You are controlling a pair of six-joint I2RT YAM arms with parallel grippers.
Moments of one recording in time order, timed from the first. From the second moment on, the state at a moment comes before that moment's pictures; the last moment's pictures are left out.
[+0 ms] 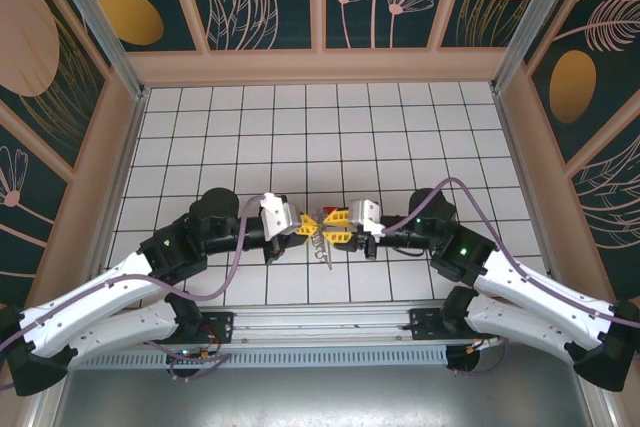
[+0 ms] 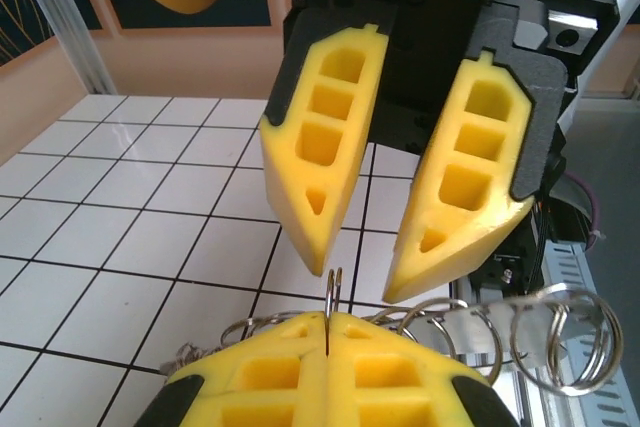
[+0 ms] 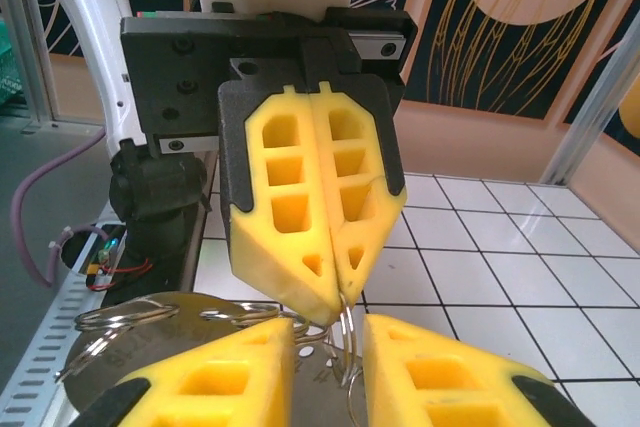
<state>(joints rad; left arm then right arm) -0.97 0.82 0.77 -0.22 0.38 0.16 0.96 0.77 0.64 0.00 -0.51 -0.28</state>
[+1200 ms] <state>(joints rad) -0.97 0.68 0.62 -0.15 0.17 0.04 0.85 0.98 0.65 -0.05 -0.02 -0.04</state>
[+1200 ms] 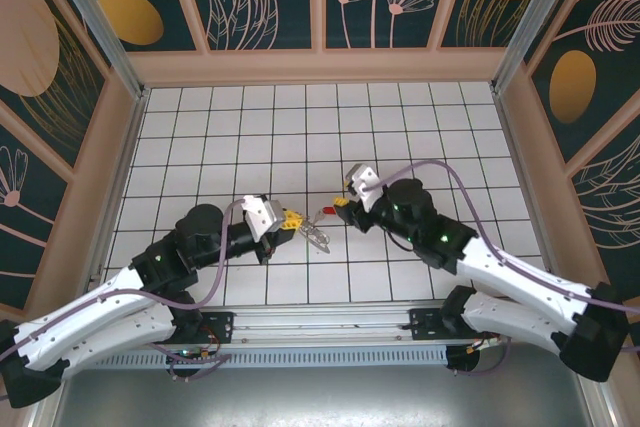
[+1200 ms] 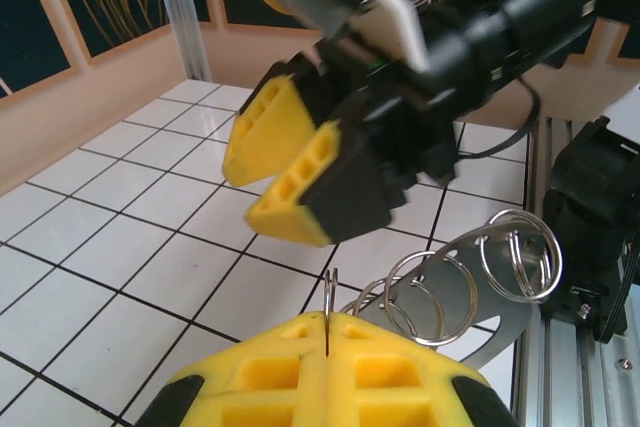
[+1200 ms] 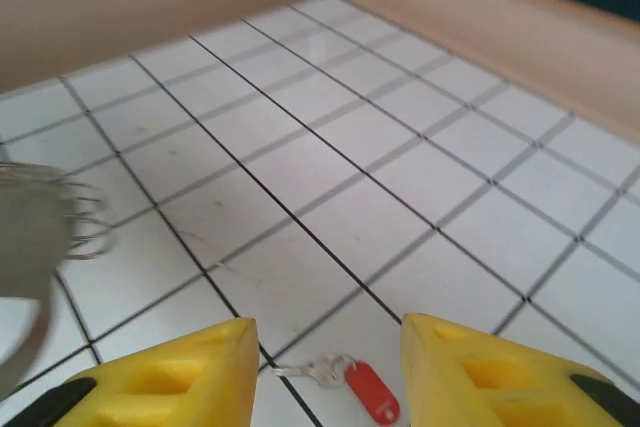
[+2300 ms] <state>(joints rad) -0.97 0.57 0.55 -0.17 0.08 -0.14 0.74 1.74 0.92 -0.07 -0.20 0.00</state>
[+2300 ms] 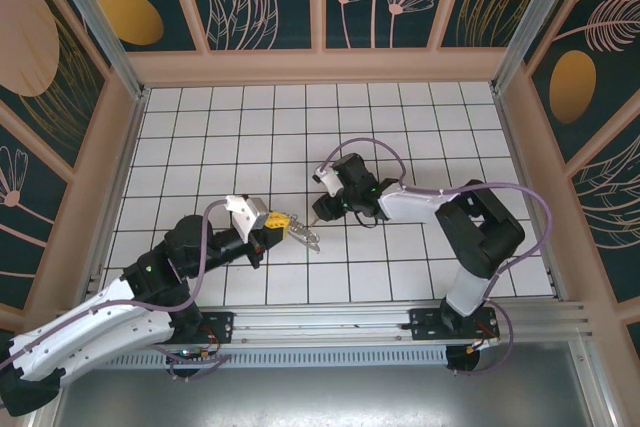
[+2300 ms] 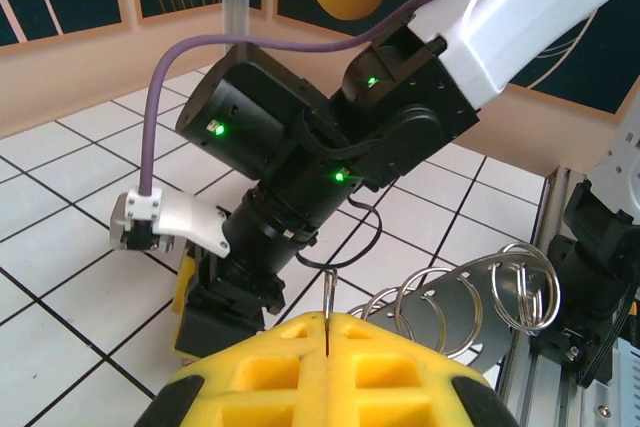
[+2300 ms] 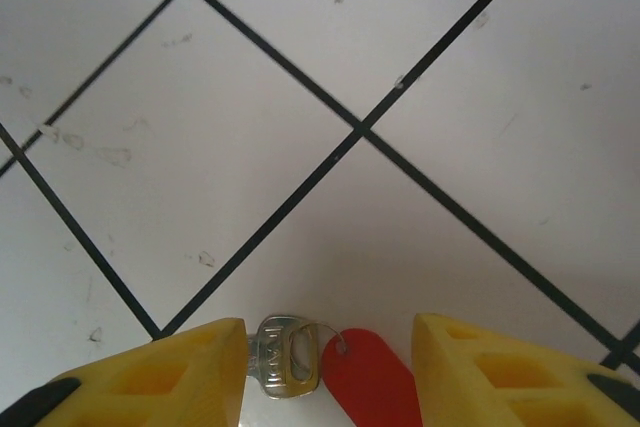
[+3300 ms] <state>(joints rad) -0.97 0.61 0.55 -0.17 0.04 -0.14 0.80 1.79 0.92 -0.10 -0.15 -0.01</state>
